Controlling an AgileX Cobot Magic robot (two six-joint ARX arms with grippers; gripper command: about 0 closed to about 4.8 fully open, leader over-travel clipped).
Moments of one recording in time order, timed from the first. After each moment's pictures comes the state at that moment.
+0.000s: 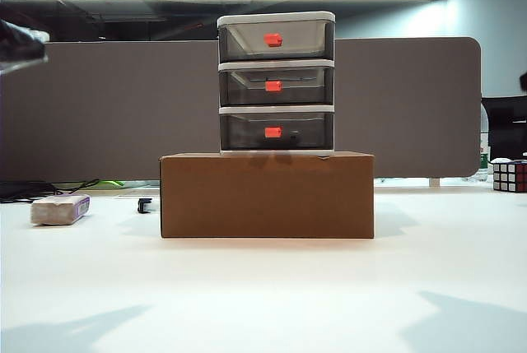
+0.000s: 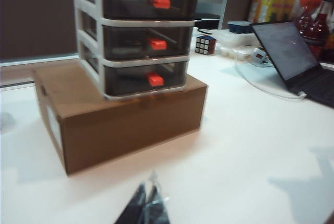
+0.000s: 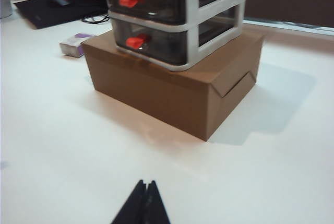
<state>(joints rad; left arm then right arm) -1.05 0.00 0.01 0.00 -0.38 -0.06 0.36 0.00 0.09 -0.23 -0.21 -0.01</state>
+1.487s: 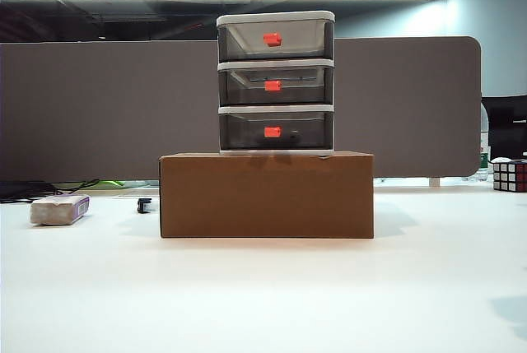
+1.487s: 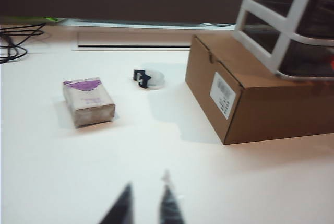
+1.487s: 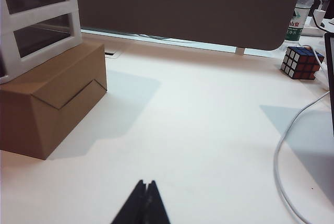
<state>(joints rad) 0.24 0.00 0.01 -0.13 0.56 -0.03 0.05 0.00 0.01 -0.07 -0.06 -0.11</state>
